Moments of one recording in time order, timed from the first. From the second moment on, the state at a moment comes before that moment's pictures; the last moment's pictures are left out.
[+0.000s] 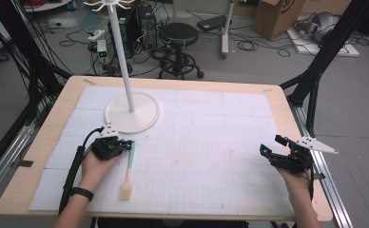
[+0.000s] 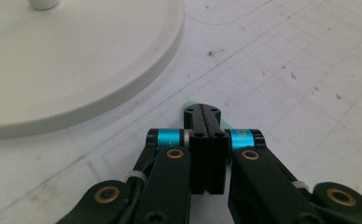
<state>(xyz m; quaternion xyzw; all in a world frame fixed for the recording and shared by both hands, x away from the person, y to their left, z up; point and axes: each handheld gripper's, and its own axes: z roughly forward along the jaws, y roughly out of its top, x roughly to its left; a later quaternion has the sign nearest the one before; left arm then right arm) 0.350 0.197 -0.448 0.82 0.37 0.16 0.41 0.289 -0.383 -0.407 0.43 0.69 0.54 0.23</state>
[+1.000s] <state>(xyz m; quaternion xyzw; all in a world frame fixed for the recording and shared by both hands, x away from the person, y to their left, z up) 0.346 0.154 -0.418 0.84 0.29 0.16 0.43 0.290 -0.379 -0.409 0.43 0.70 0.53 0.23</state>
